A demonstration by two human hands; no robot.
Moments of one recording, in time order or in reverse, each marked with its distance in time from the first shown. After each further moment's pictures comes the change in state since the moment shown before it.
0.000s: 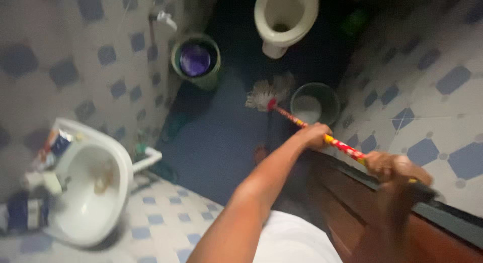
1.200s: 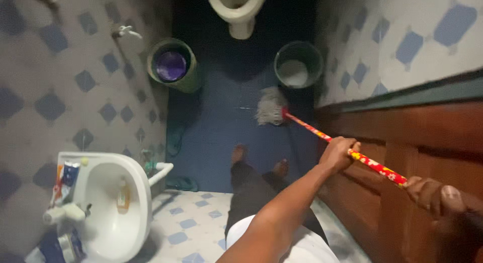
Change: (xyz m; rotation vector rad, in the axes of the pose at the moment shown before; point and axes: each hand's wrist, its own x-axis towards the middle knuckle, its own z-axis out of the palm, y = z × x) left_hand -0.183 0.129 0.190 -0.224 0.225 0.061; right_hand -0.280 -0.053 -0.044 -0.030 0.302 0.182
